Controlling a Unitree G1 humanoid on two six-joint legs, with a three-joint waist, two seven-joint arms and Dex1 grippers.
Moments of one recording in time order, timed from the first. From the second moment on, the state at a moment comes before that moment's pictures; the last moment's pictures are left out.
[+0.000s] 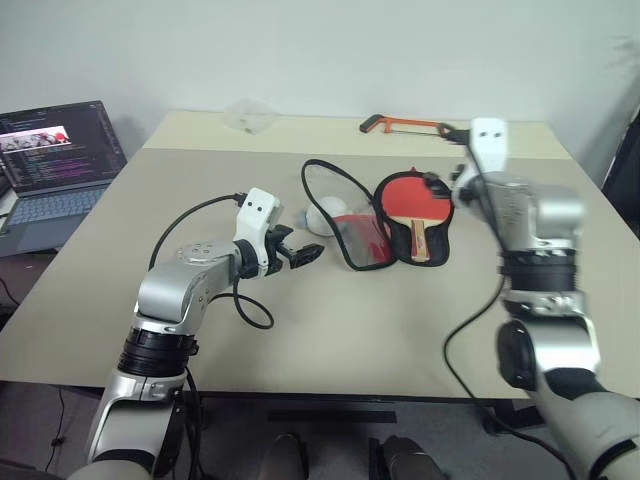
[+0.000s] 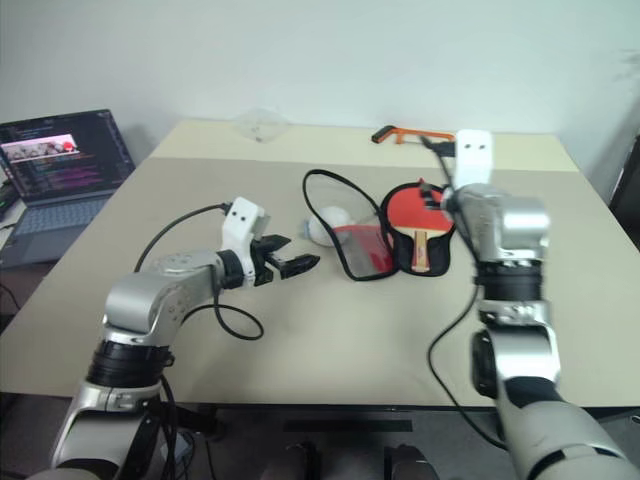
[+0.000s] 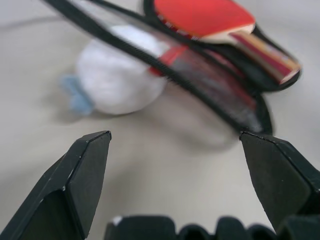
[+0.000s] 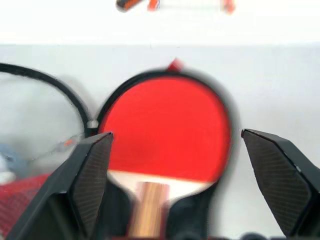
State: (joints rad) left arm -0.68 0.56 -0.05 0.01 -0.39 0.84 -0.61; right arm -0.99 -0.44 -0.14 0.05 0.26 1.16 0.08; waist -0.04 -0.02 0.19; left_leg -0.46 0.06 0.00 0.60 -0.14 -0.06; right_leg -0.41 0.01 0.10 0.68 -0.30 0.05
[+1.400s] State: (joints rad) left arm -1.19 0.08 -0.07 1.04 -0.05 0.08 -0.58; right arm -0.47 -0.65 -0.43 -0.36 0.78 1.01 0.41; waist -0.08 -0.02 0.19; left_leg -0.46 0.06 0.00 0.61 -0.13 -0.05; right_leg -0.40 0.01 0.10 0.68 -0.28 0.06
